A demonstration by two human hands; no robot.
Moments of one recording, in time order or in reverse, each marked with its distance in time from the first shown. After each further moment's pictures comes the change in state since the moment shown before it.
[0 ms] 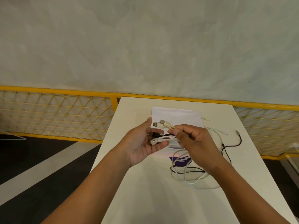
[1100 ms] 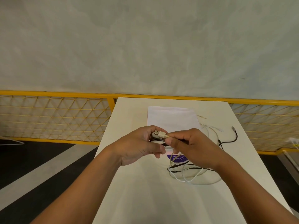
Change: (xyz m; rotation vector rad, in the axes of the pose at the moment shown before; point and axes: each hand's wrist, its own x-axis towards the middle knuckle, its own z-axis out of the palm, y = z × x) left_hand -0.002 -0.004 -0.011 0.604 -0.414 0.177; right_hand -0.010 0.000 -0.018 -0.195 -0.274 0.033
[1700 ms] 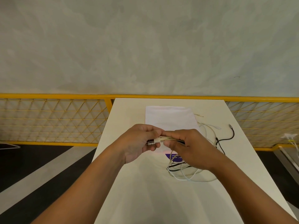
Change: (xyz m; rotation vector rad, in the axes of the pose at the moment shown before) left_hand 0.012 0.002 0.004 -0.110 0.225 -0.089; right_hand -0.002 0.006 0.008 -0.113 0.034 -0.109
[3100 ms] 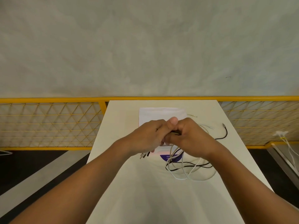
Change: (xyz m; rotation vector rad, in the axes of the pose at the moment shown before) left_hand 0.000 0.024 0.039 0.771 -0.112 0.311; right_hand 0.008 -0.016 -0.028 0.125 0.014 0.041
